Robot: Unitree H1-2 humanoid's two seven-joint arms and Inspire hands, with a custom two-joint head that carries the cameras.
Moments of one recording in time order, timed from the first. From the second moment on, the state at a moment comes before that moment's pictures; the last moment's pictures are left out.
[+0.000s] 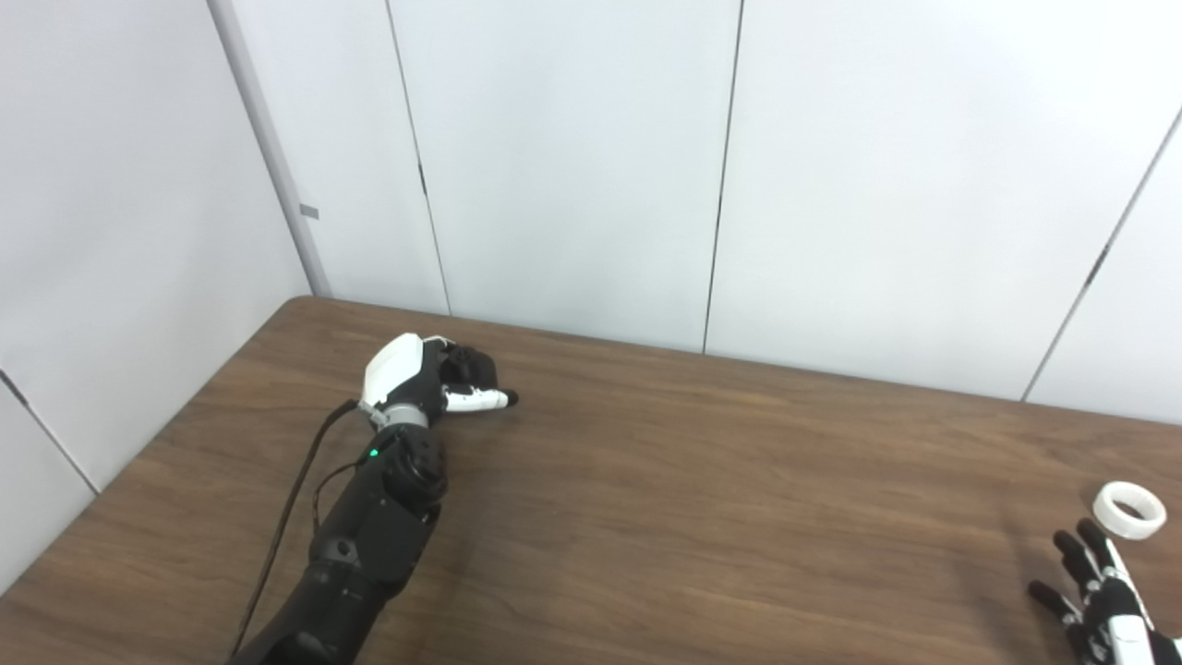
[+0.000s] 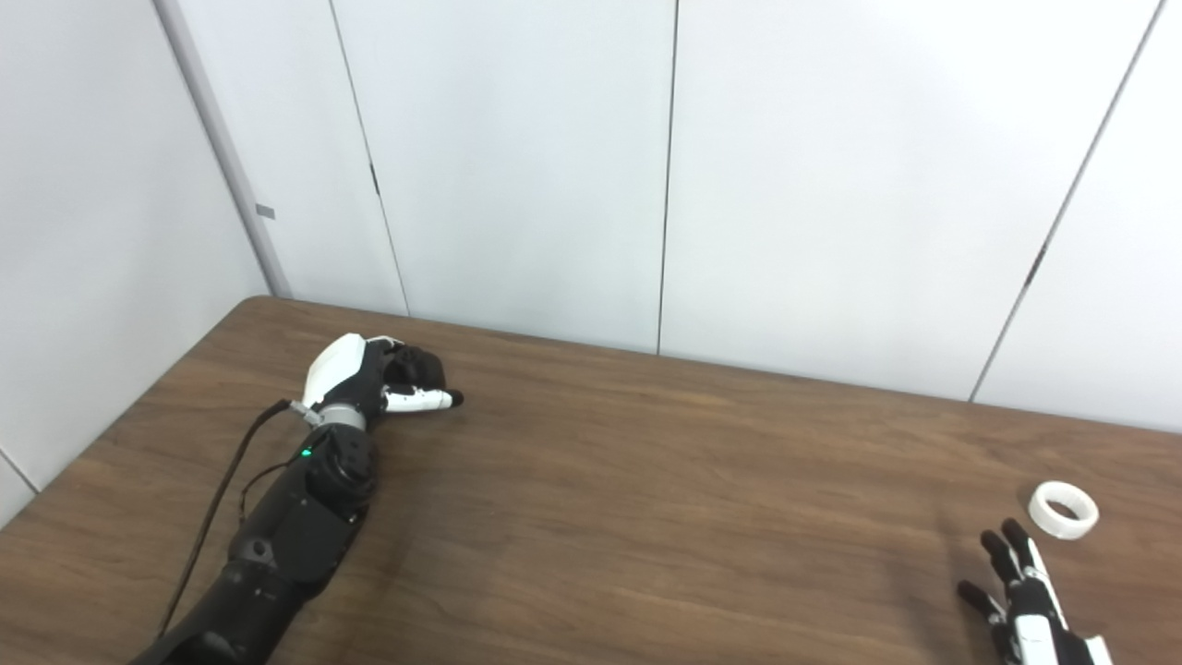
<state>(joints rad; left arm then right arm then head) -0.53 0.37 -0.04 0.51 0.51 0.42 0.19 0.03 -0.19 -0.08 -0.06 0.07 -0.02 0.11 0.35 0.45</state>
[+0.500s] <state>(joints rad) -0.53 0.39 -0.05 0.51 0.51 0.42 0.19 0.04 -0.19 -0.08 -0.06 0.07 -0.02 0.11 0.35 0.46</state>
